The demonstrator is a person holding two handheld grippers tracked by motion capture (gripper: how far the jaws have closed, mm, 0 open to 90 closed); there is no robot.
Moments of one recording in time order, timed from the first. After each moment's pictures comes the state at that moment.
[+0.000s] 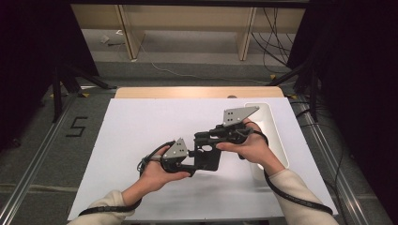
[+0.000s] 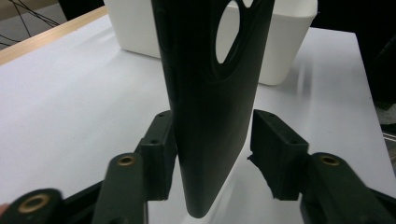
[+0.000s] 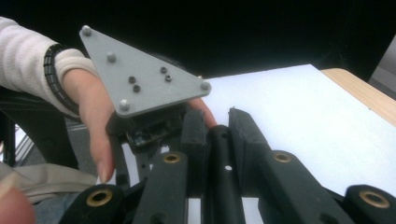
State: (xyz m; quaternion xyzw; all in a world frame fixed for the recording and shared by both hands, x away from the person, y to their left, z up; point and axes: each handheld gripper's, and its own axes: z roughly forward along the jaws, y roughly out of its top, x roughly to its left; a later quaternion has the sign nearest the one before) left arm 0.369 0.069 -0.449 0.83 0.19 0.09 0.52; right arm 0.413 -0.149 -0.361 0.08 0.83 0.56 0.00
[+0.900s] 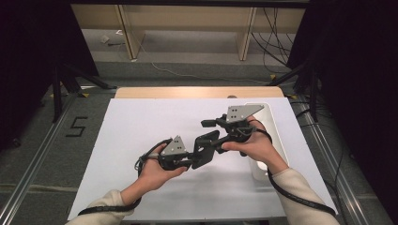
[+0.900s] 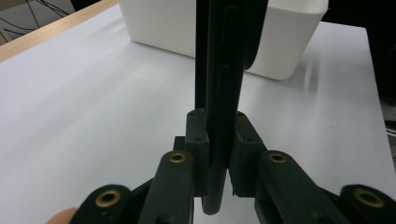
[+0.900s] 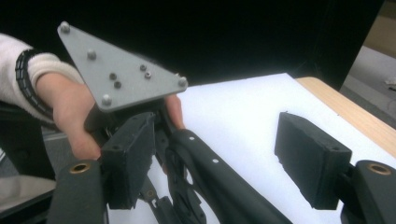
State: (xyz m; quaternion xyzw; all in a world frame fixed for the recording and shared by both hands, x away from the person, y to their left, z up) left arm 0.370 0.077 -0.440 0.83 0.22 0.10 0.50; right arm 0.417 -0.156 -0.356 0.09 0.82 0.57 0.04
